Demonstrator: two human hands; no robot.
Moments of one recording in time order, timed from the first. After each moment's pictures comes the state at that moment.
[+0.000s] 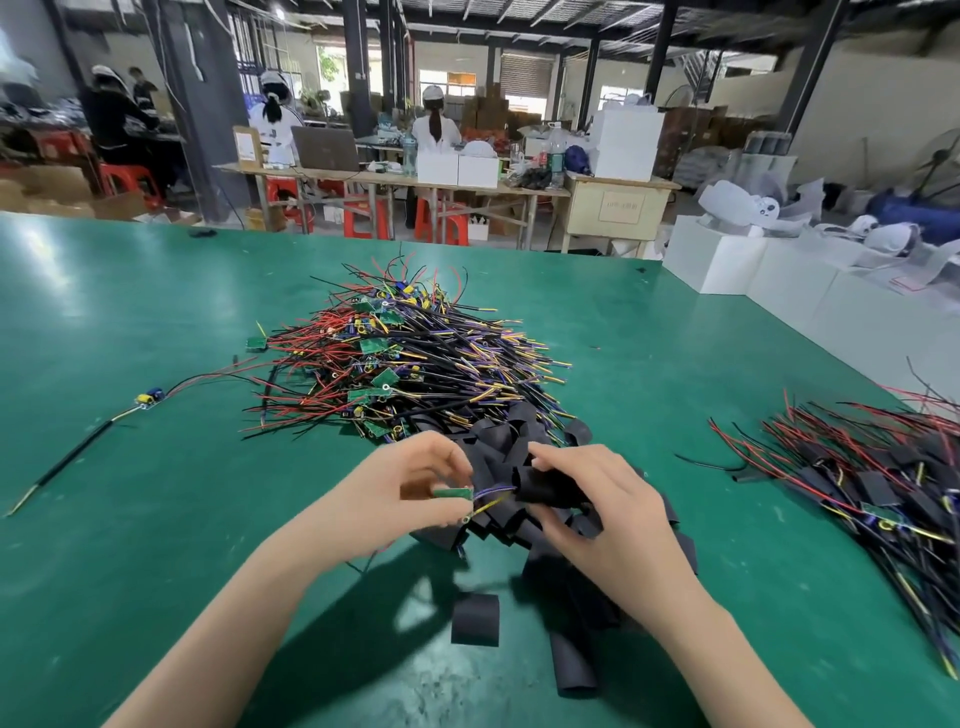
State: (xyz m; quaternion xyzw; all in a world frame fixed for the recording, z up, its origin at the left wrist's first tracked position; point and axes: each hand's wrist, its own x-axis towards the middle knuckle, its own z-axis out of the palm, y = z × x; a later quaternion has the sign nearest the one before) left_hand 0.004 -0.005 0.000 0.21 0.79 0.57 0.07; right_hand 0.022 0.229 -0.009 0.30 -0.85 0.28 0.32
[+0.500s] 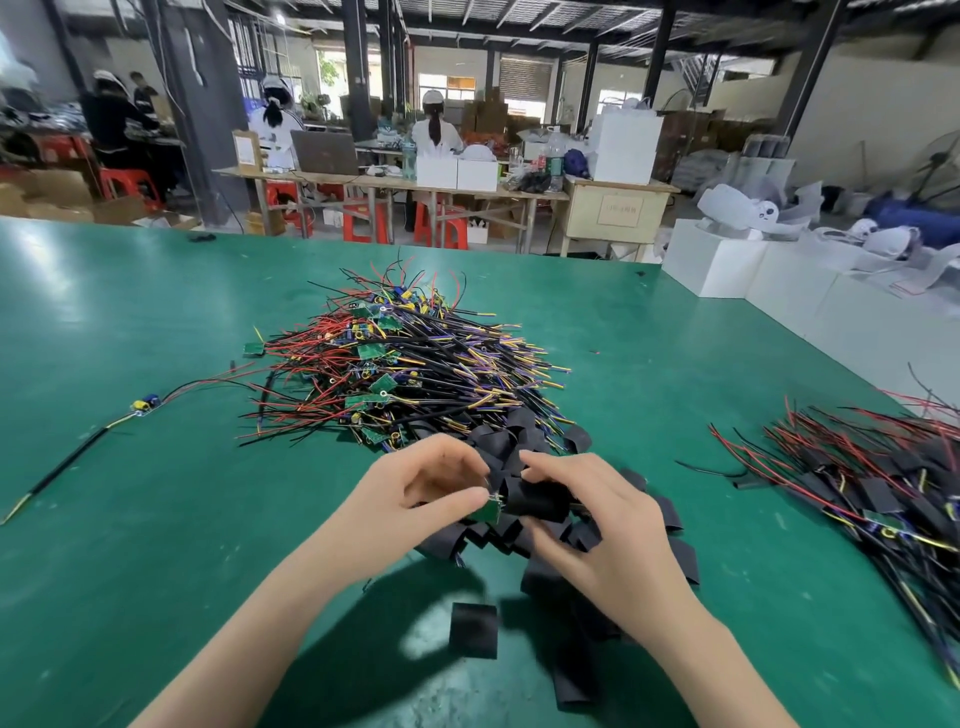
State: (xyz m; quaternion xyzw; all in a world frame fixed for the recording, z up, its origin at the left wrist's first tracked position) left_hand 0.008 0.006 -0.003 0.25 0.77 0.59 -0.02; right_hand 0.026 0.224 -0.005 0.32 -0.83 0.34 0.29
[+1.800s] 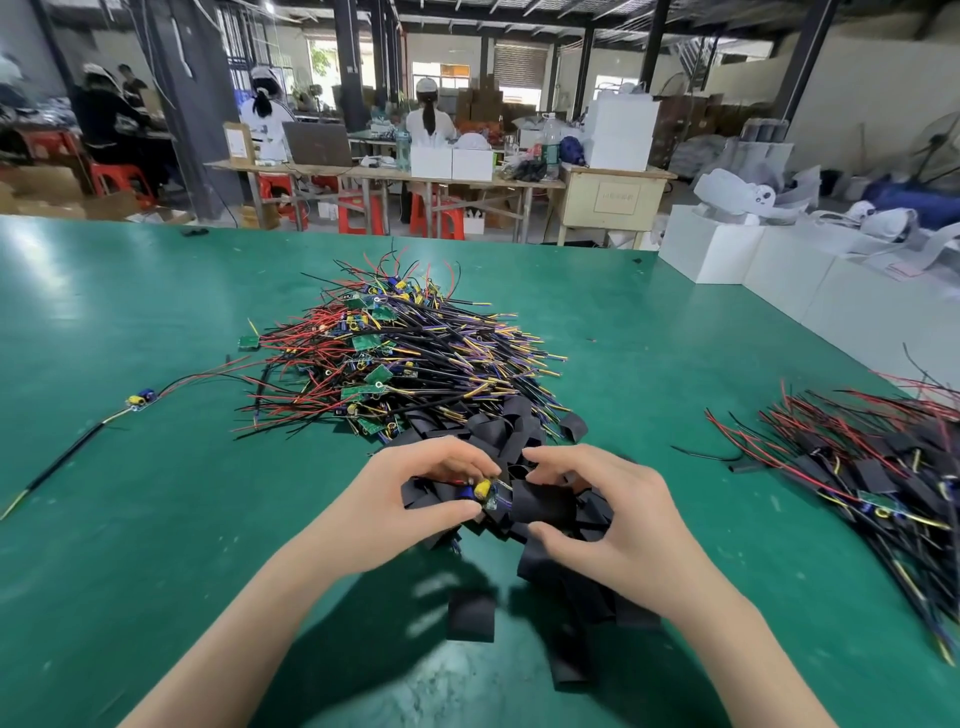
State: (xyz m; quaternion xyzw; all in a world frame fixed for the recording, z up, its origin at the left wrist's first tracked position) left_hand 0.009 0.004 -0.001 0.30 0.80 0.51 -0.03; right_hand 0.027 0.242 0.002 0.31 -0.86 0.36 0.20
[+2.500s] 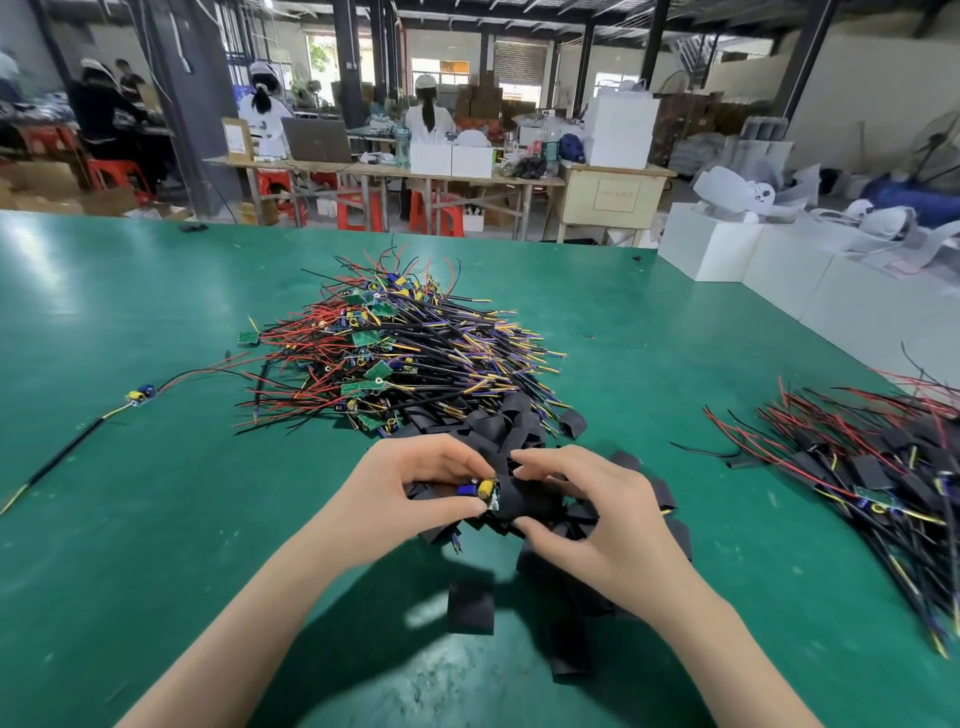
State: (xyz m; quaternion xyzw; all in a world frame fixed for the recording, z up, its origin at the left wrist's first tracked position) left_hand 0.010 0.007 -0.003 0.27 0.77 0.58 -0.01; right_hand 0.029 0.233 -0.007 0.31 -0.84 0.39 0.21
